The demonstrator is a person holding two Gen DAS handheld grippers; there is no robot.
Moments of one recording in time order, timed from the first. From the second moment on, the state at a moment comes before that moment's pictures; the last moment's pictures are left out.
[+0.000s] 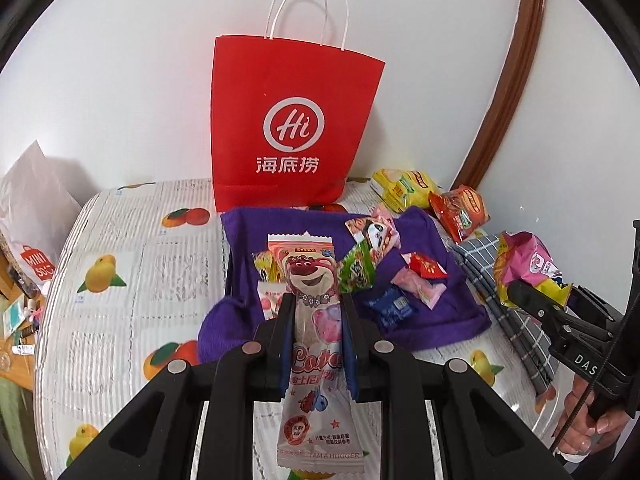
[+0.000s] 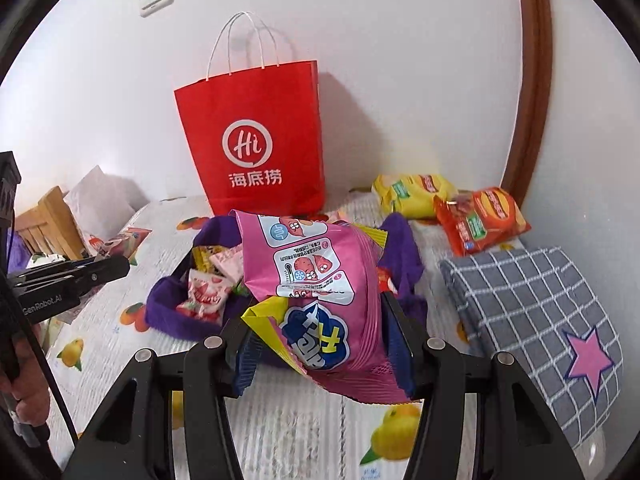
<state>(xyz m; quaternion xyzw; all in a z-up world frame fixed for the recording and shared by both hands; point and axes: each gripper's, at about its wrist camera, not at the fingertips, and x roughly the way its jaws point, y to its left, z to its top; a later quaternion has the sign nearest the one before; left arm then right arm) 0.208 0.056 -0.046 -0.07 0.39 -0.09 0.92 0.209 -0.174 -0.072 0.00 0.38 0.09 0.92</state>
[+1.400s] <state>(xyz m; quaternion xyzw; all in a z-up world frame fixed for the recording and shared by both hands) 0.347 0.030 -0.112 -0.08 0.46 -0.10 0.88 0.314 -0.189 -0.166 0.08 0.40 0.13 0.90</state>
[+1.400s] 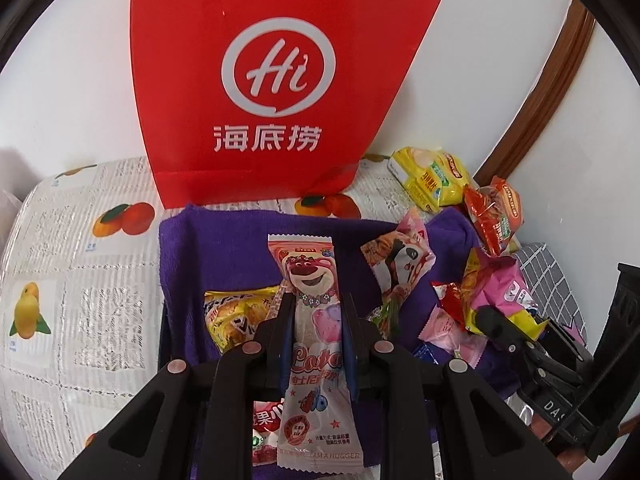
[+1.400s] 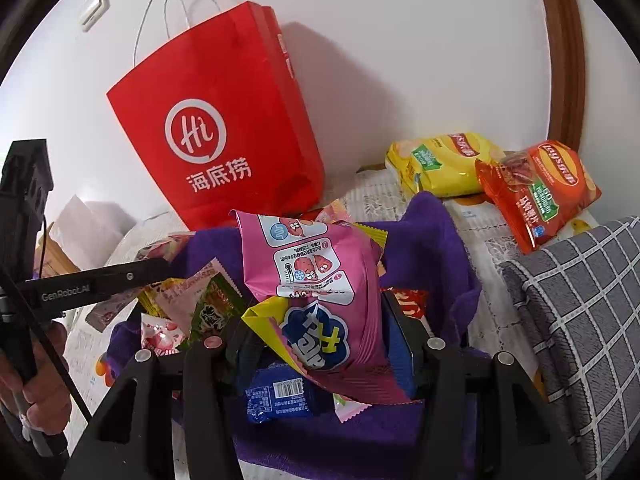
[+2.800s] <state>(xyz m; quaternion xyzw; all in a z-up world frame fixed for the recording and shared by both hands) 0.346 0.020 -0.117 -0.10 0.47 -0.10 0.87 0.307 -0.167 -0.172 0.06 0.39 0.19 0.90</state>
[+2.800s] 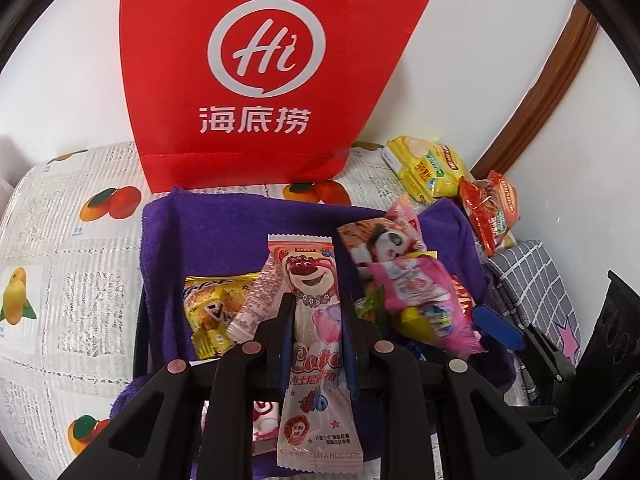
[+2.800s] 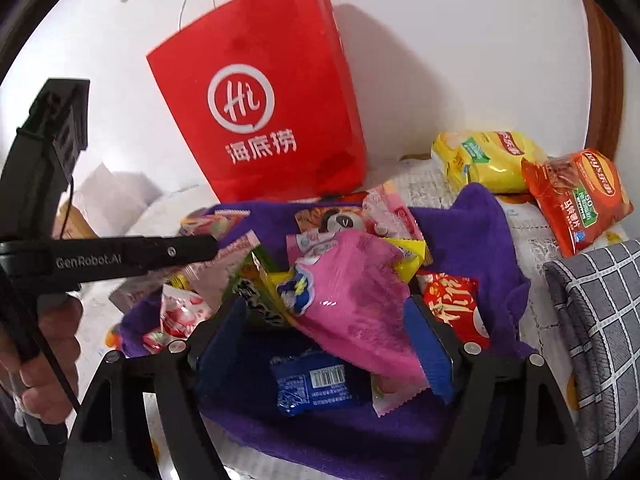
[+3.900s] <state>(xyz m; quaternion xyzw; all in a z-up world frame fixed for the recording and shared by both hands) 0.344 0.015 -0.109 -0.10 0.46 -0.10 0.88 0.313 -0.183 -0.170 0.08 0.40 0.18 0.90</state>
